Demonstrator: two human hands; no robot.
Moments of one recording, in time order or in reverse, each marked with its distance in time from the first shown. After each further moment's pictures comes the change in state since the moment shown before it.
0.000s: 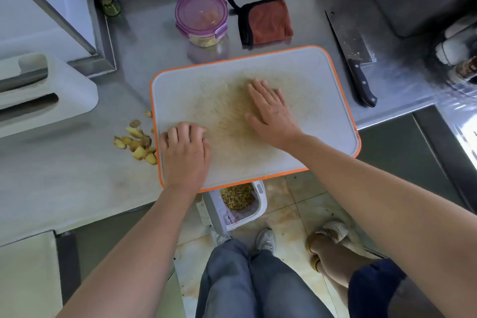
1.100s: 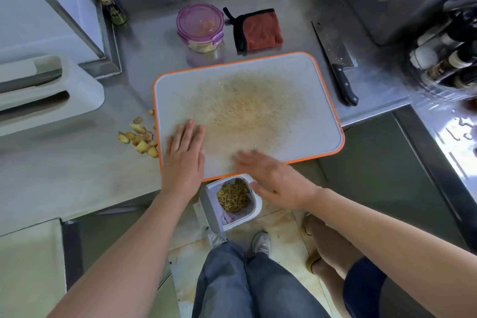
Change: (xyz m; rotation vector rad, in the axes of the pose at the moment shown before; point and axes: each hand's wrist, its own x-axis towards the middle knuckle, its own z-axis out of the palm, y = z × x) left_hand -0.027 -0.007 -0.015 -0.284 -0.311 0.043; right_hand -0.128 -0.011 0.013 0.103 -0.192 -0.413
